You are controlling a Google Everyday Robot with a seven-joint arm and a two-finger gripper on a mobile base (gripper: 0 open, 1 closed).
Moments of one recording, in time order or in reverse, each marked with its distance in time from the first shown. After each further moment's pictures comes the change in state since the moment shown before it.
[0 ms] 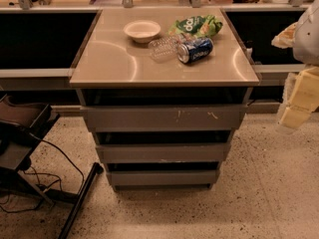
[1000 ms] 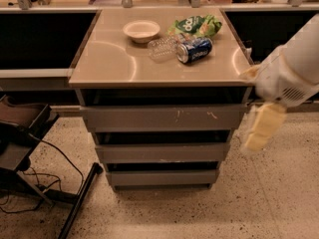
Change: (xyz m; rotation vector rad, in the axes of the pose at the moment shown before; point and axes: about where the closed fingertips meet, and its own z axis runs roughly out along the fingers) arm -0.016 0.017 0.090 -0.115 -0.139 -0.027
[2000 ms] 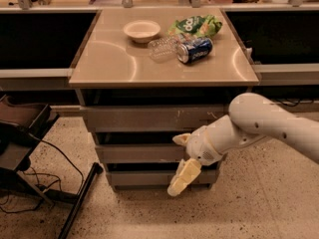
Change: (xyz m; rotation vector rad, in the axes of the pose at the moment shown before) arm -0.061 0.060 0.236 -0.333 -0.439 0.122
